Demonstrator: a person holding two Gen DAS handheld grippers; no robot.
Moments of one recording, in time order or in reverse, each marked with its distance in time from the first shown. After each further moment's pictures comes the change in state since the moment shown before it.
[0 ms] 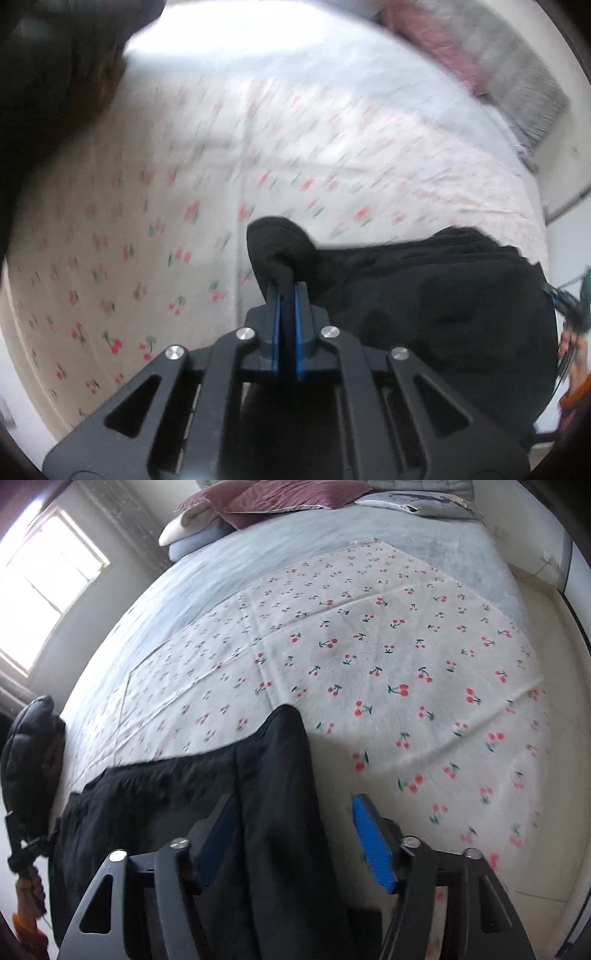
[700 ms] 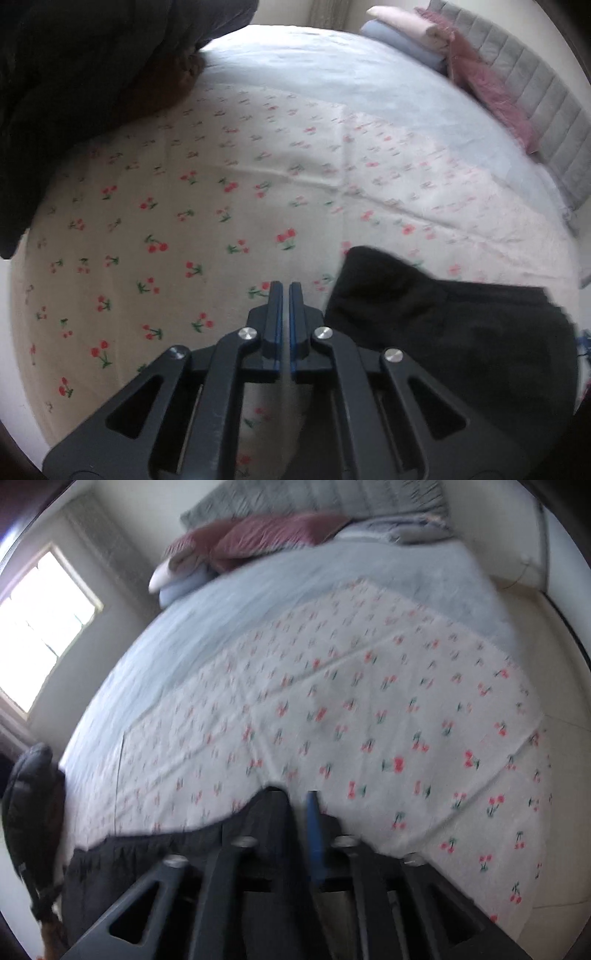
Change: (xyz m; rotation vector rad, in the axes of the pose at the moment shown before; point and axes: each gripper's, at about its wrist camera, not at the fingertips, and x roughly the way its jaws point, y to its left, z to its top) left arm 0.031 0.060 -0.010 -0.223 -0.098 0.109; right arm -0.009 -0.007 0.025 0.054 -0.113 0.009
